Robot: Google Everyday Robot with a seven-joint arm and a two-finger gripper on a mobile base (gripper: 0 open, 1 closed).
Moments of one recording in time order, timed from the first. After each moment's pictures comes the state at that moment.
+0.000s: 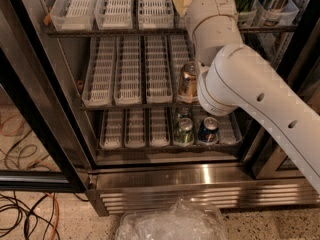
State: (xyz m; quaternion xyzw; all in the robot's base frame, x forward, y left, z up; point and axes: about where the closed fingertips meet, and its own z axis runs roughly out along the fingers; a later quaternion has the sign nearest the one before) arm 0.658 -0.099 1.100 -0.05 0.56 0.00 0.83
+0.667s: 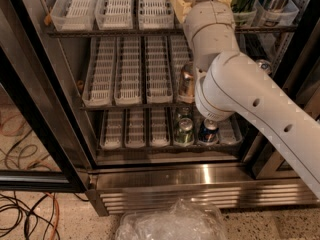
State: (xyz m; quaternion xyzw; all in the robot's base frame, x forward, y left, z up) arm 0.663 -0.100 1.075 -0.04 0.58 0.00 0.82
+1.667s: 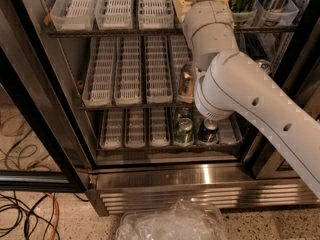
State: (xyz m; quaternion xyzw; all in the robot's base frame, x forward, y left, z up) arm 0.663 -0.100 1.078 -0.04 0.58 0.00 0.82
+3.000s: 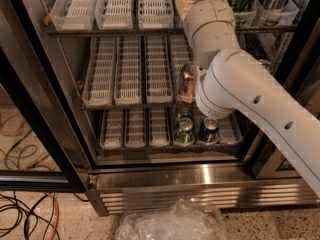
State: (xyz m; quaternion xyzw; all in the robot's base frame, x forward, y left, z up) arm 0.663 -0.100 1.083 -0.04 0.58 0.00 0.82
